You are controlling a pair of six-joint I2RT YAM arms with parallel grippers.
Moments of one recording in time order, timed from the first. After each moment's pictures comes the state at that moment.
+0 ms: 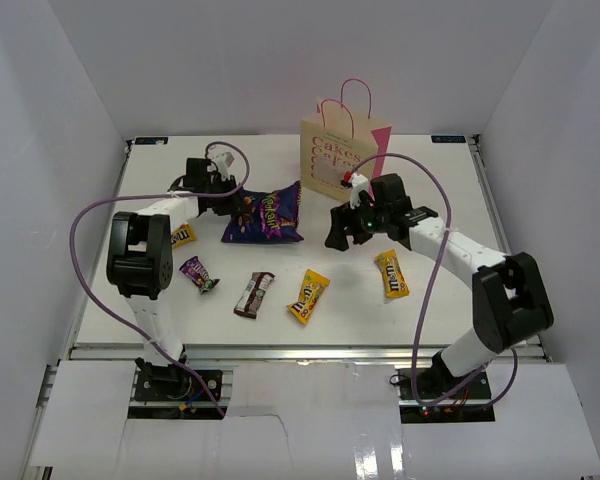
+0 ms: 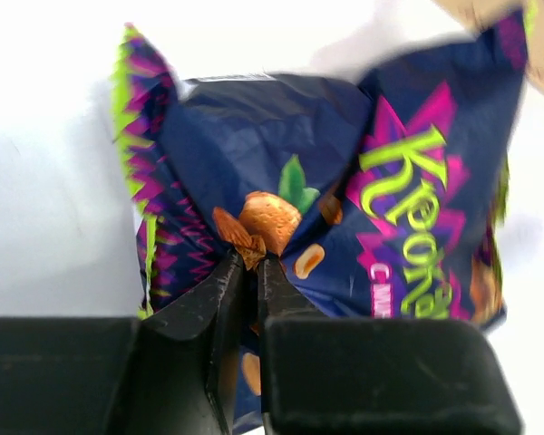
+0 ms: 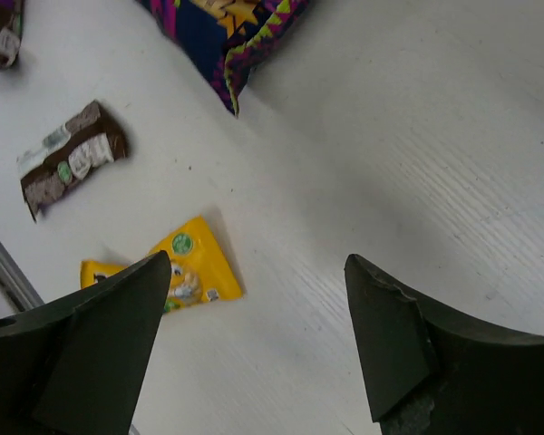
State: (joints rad) left arm -0.12 1.98 1.32 -0.16 0.43 -0.22; right arm 0.46 1.52 1.02 -0.24 -0.50 -0.01
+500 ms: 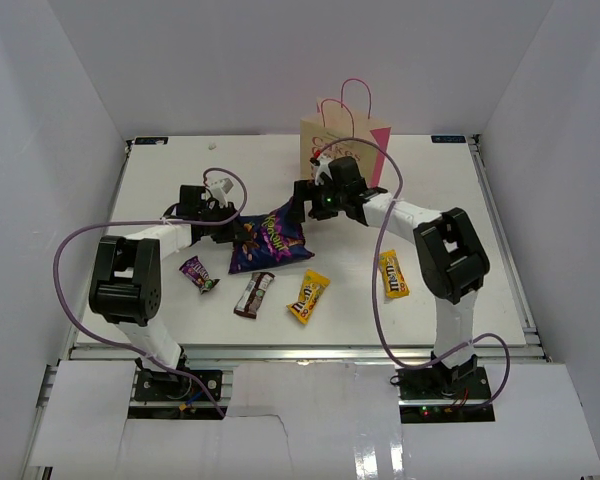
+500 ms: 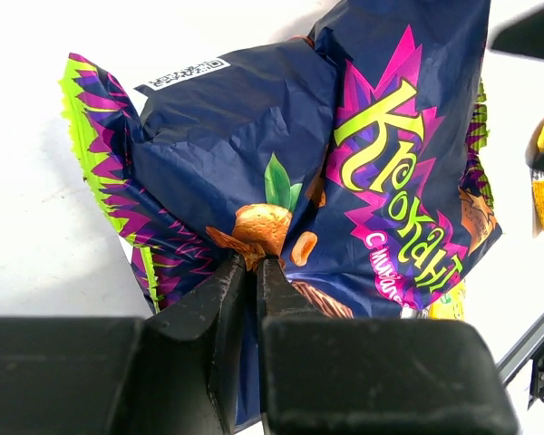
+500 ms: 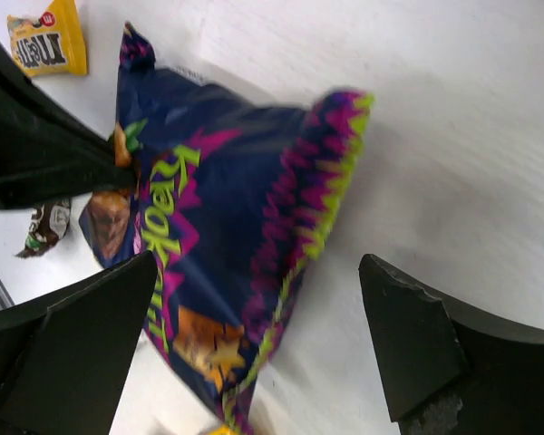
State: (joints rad) left arm -0.12 1.74 0.96 -0.08 0.56 -0.22; right arm 0.55 1.97 1.37 -0.05 -0.43 0.34
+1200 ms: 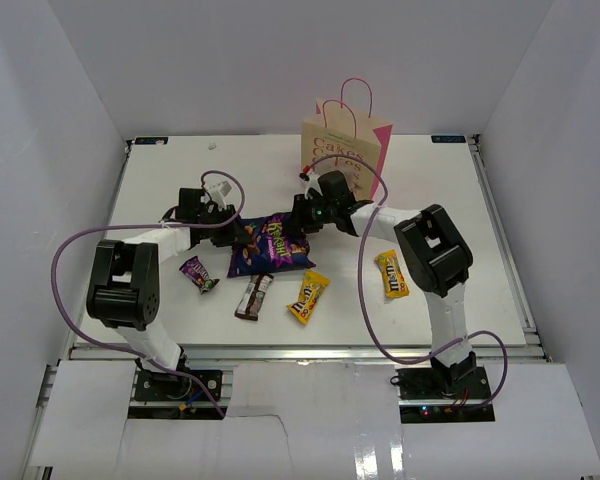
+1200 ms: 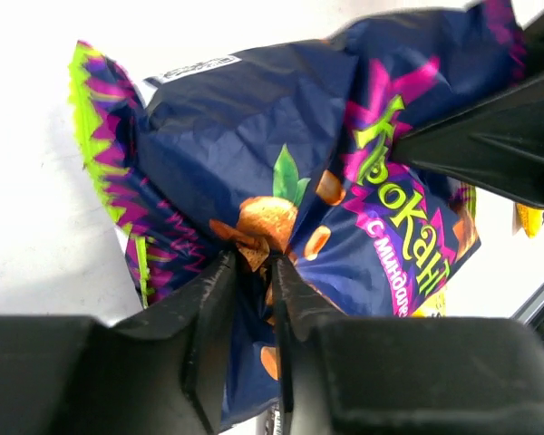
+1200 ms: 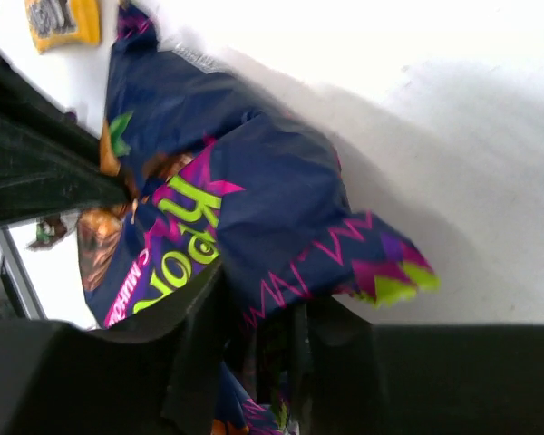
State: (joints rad) left arm -0.12 1.71 0.92 -0.07 0.57 -0.26; right arm 0.60 2.12 1.38 0.11 -0.52 0.44
